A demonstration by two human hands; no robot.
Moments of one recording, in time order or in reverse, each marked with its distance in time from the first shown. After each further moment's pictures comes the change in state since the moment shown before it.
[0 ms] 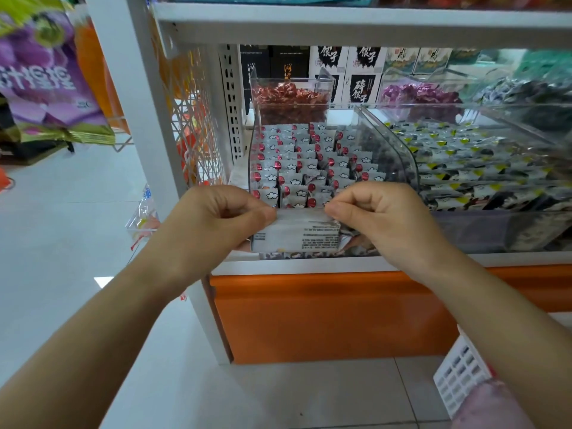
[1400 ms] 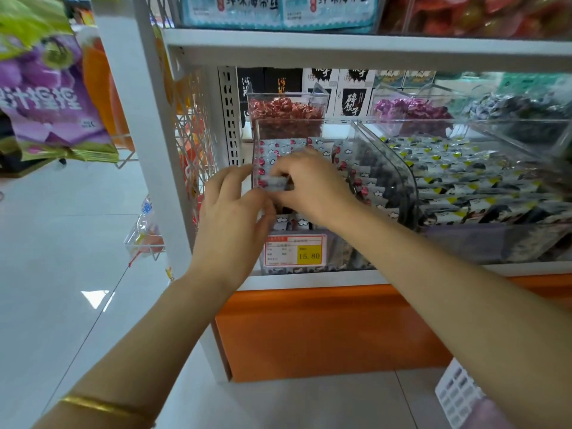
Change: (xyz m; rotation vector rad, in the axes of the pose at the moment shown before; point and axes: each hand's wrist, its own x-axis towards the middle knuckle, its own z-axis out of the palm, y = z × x) left_hand 0.035 -0.028 0.023 0.670 0.293 0.305; right_hand 0.095 -0.003 0.045 -0.766 -0.028 -0.186
